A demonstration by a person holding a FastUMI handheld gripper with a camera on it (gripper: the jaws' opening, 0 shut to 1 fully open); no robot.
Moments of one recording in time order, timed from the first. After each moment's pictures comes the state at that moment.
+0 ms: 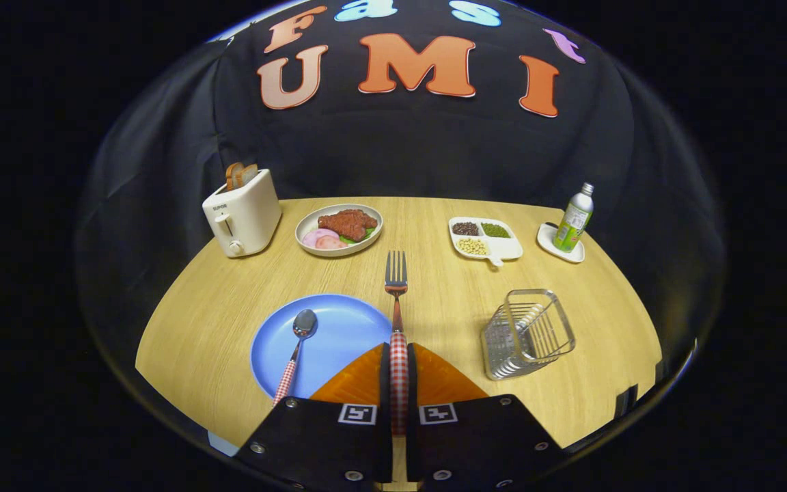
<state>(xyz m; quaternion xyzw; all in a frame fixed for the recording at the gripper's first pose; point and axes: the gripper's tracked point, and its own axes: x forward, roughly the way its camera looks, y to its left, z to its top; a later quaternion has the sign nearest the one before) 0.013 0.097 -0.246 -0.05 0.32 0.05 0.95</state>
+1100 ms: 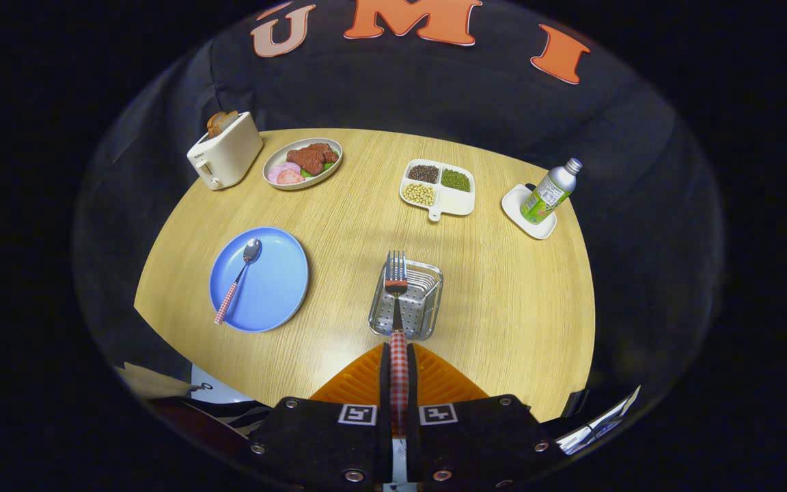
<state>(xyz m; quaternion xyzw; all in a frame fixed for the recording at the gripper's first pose) 0.006 -0.043 -0.214 -0.13 0.52 0.09 0.84</state>
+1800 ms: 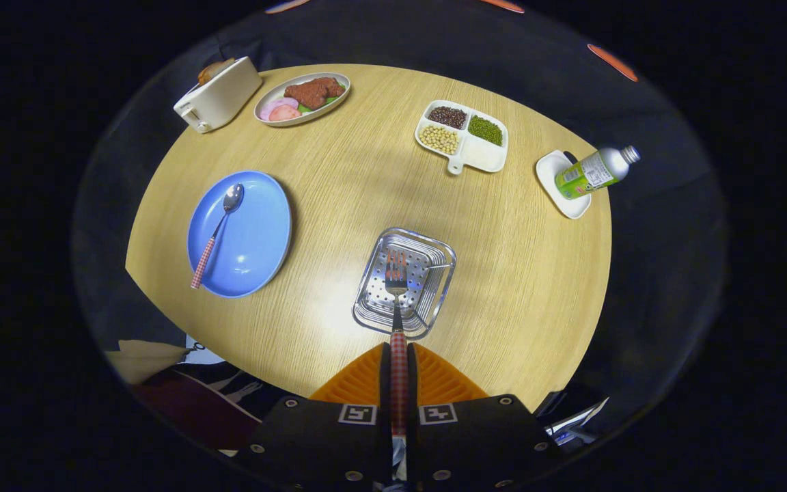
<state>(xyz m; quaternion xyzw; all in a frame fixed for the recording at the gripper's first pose) 0.018 -0.044 -0.256 -0.18 0.64 0.11 0.74</state>
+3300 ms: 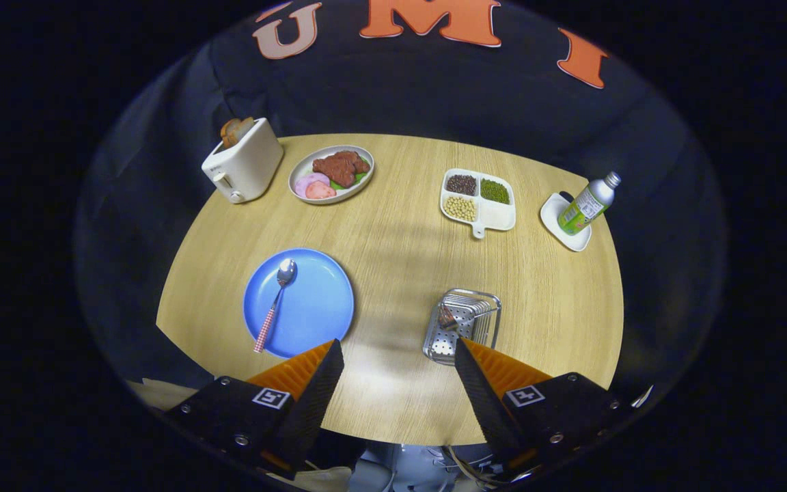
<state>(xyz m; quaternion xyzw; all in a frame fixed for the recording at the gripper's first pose) 0.018 0.049 -0.208 -0.10 0.48 0.12 0.86</state>
